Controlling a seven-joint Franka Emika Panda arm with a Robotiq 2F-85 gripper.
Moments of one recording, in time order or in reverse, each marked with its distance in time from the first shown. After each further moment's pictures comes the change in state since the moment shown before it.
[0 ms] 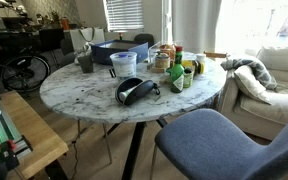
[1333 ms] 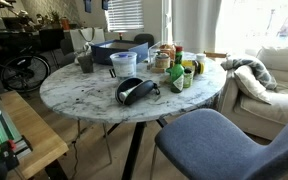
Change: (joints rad) arm -0.016 0.190 -0.001 -0.075 0.105 0.200 0.156
